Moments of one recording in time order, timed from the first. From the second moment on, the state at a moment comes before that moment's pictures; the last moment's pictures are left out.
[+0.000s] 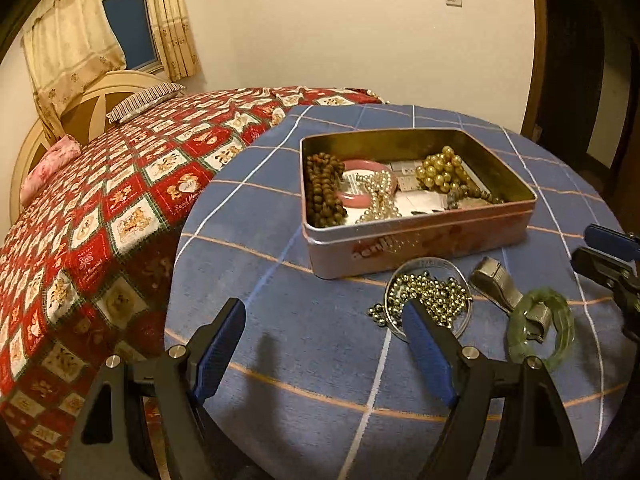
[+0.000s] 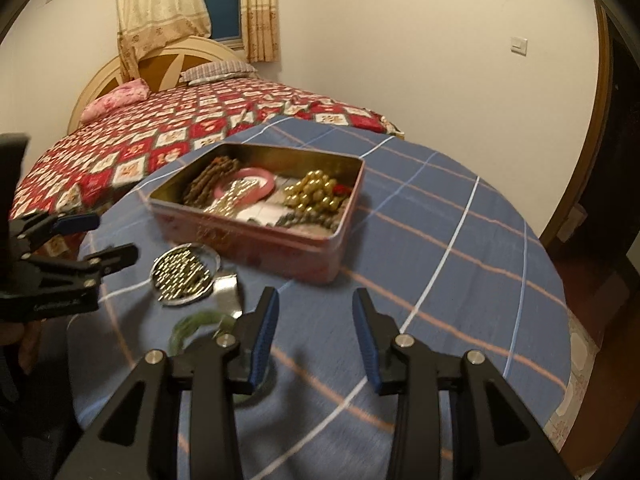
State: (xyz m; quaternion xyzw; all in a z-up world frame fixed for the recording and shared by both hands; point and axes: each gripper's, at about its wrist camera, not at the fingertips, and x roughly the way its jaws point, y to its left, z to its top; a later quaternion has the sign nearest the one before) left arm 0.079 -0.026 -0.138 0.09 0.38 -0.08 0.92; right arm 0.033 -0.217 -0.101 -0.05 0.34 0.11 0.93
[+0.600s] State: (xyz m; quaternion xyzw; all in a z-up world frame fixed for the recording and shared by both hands) left arm 0.083 -0.017 -0.159 0.08 0.42 -0.05 0.90; right arm 0.024 -0.208 -0.115 -0.06 0.35 0.12 0.93
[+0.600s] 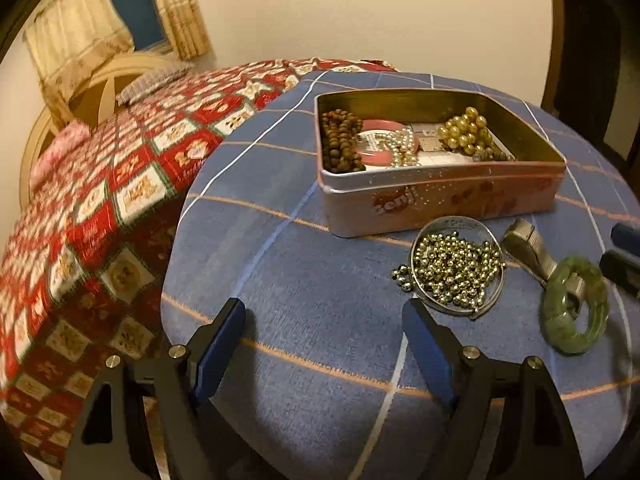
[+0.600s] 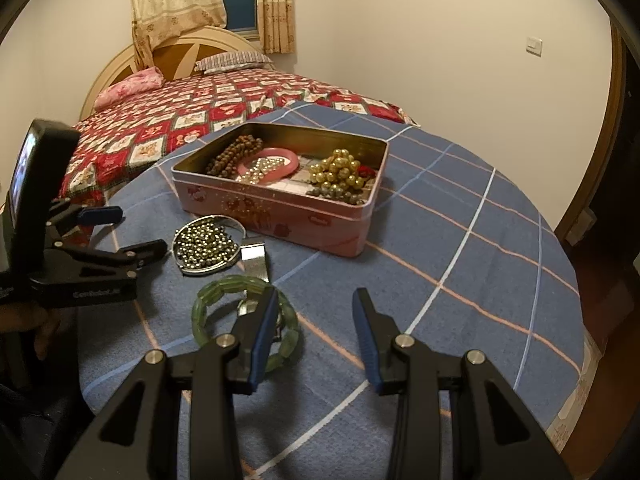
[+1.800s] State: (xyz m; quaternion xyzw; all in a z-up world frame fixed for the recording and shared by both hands) left arm 0.091 -0.023 -0.158 0.11 0.43 -0.04 0.90; right arm 0.022 -0.206 -0.114 -0.06 0.34 0.12 0.93
